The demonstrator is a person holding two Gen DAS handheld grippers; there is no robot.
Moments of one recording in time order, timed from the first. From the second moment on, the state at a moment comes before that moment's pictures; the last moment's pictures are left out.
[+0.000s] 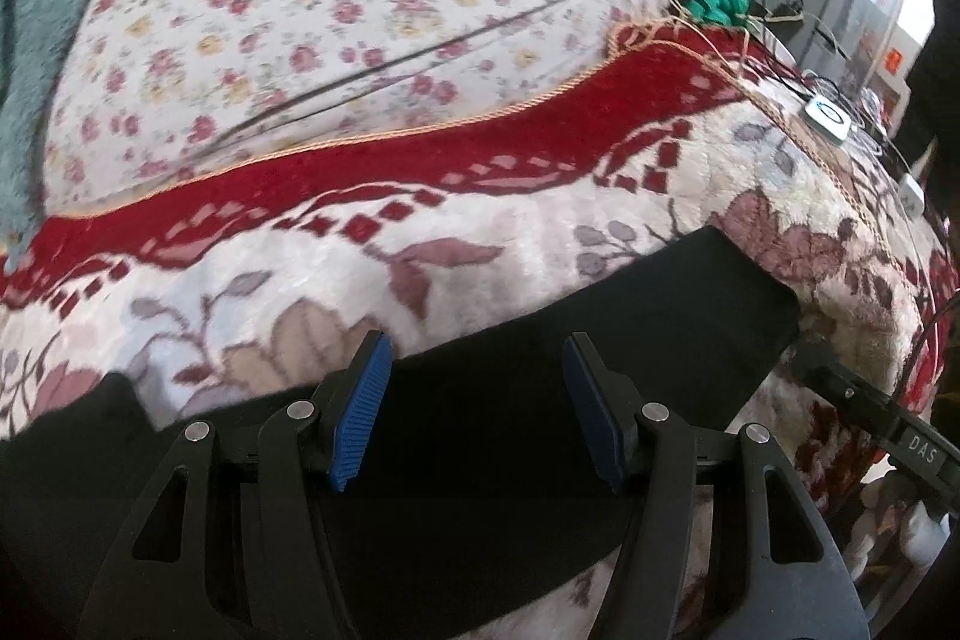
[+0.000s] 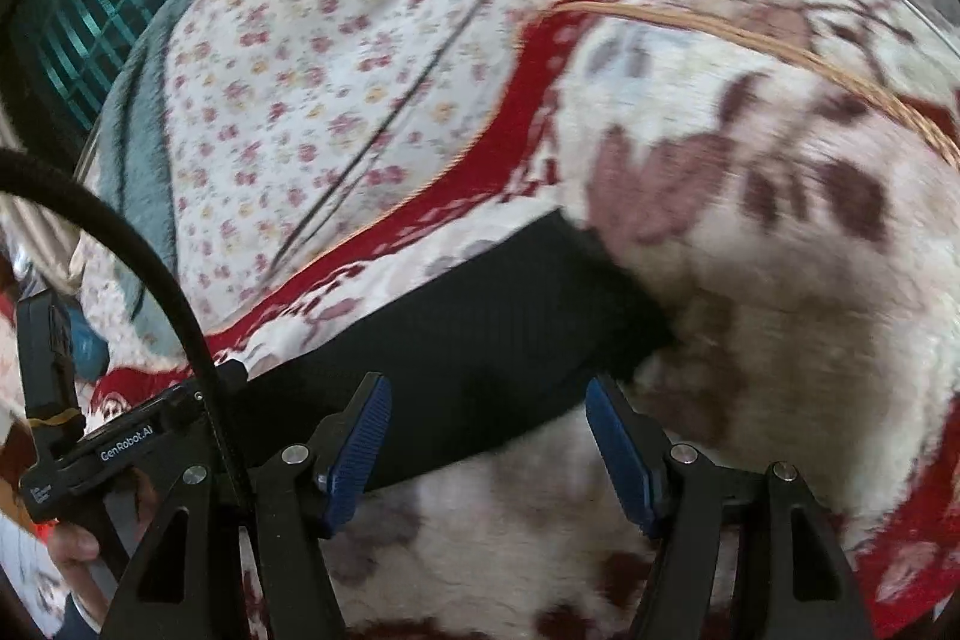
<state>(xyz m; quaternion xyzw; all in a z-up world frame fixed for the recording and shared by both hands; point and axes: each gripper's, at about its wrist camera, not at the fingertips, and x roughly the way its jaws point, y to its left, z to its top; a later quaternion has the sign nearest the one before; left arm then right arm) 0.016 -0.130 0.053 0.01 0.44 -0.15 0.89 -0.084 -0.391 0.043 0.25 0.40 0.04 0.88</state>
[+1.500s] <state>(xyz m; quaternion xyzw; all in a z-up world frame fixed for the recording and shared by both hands) 0.122 -0.350 -0.018 0.17 0.52 -0.53 0.65 -0.066 -0.387 0.008 0.29 0.35 0.05 0.89</state>
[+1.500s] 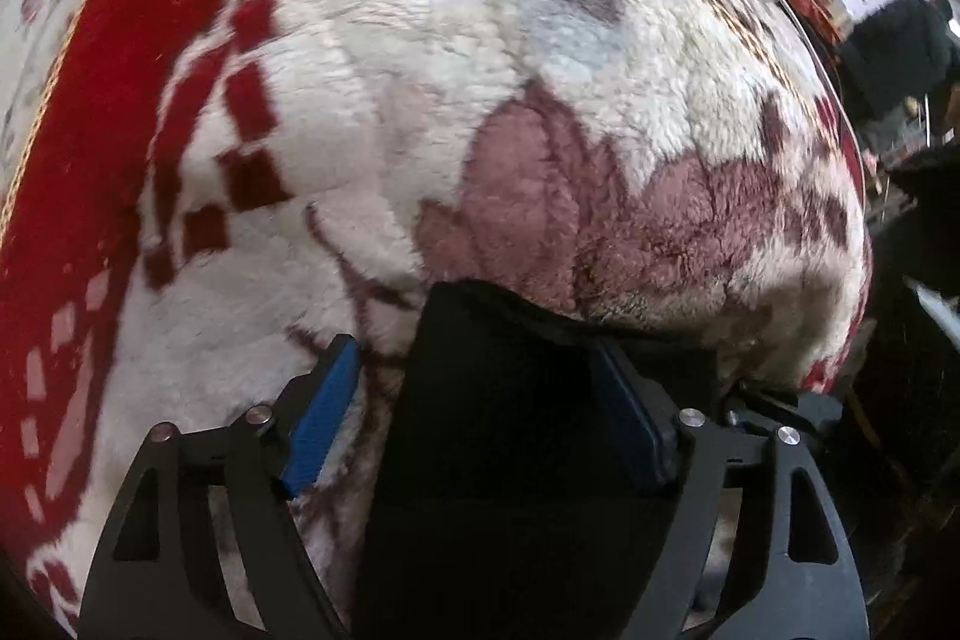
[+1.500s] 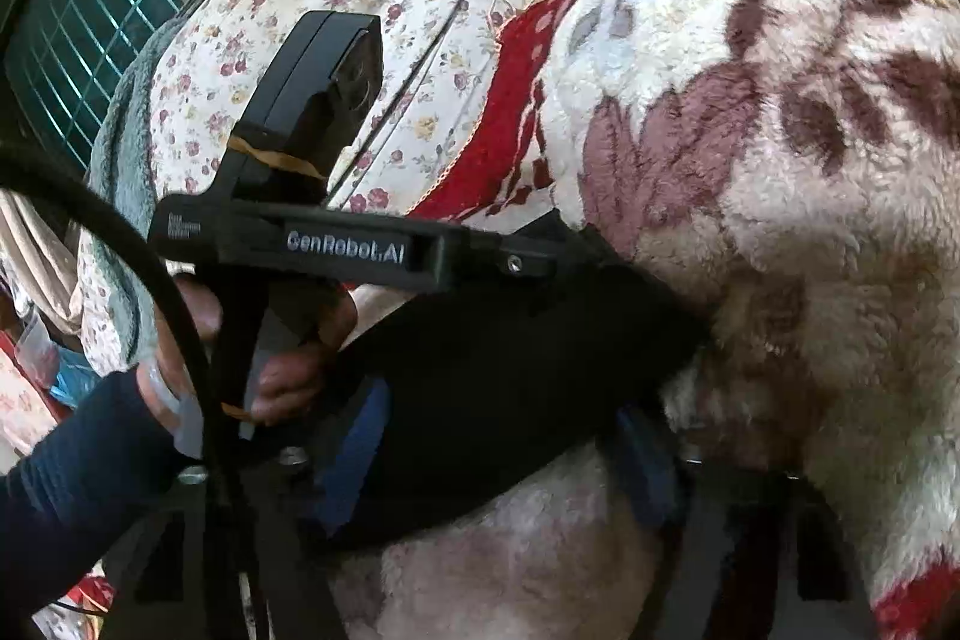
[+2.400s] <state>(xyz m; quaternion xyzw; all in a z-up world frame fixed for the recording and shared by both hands) 0.143 -0.337 -0.005 0.11 0.56 -0.53 0.62 -0.068 -0.397 0.007 0.35 0.34 0.10 0.86</state>
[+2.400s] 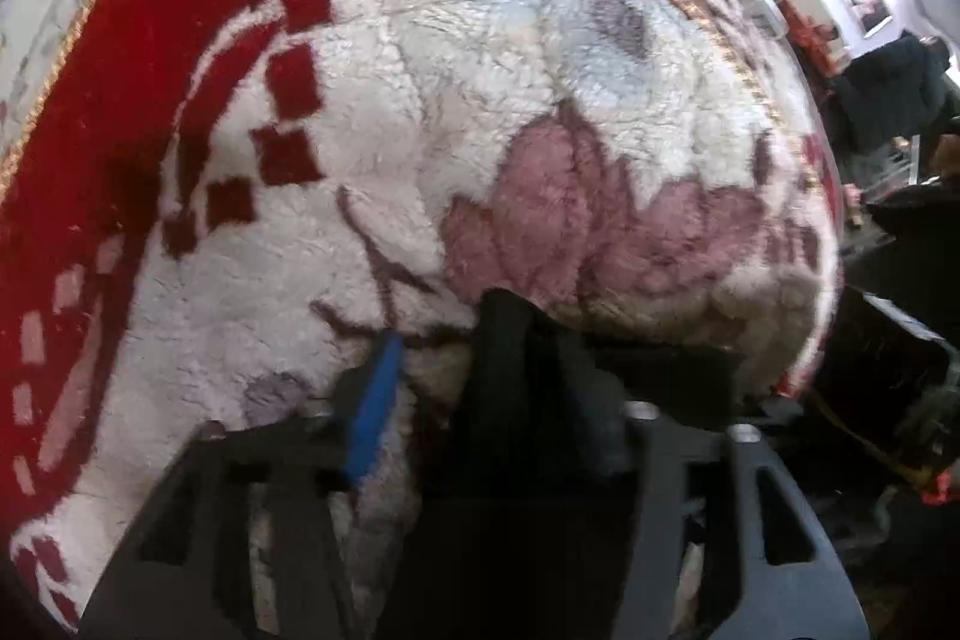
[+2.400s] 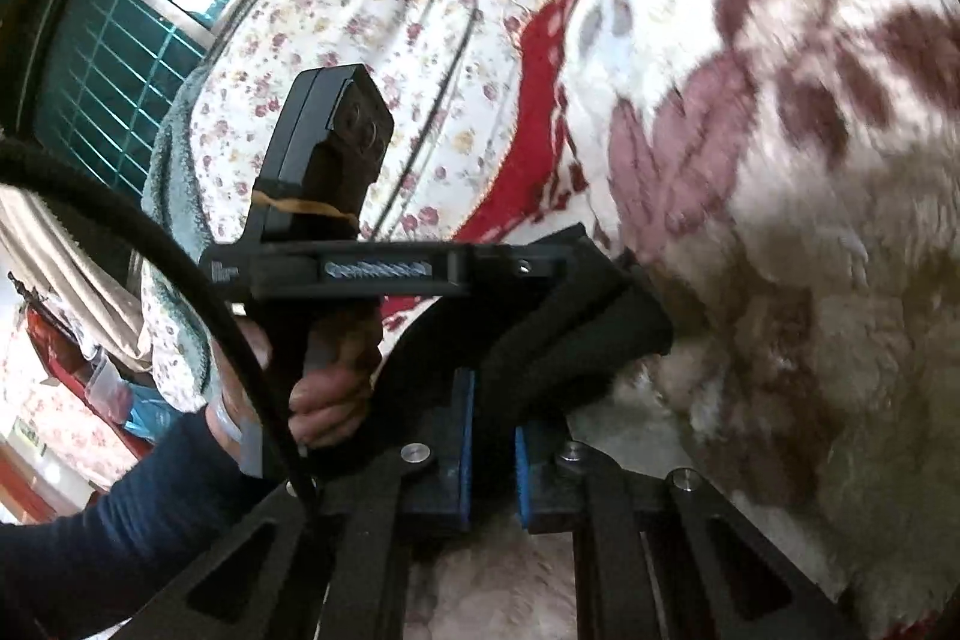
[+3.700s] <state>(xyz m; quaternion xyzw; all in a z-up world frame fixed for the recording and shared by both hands) 0.091 -0.272 0.093 0.12 0.43 -0.51 0.73 -0.059 -0.340 0.085 0.26 0.30 0.19 0.90</state>
